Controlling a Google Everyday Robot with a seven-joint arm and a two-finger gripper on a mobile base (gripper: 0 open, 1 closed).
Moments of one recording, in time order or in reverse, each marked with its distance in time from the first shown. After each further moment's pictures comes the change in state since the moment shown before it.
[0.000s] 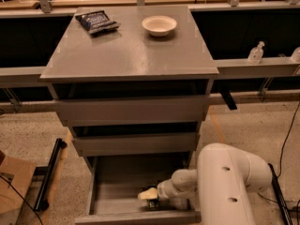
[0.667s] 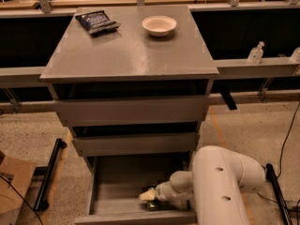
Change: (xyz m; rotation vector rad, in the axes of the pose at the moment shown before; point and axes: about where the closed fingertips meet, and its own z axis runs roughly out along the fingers) arm 0.007 -0.003 0.022 -0.008 0.017 0.066
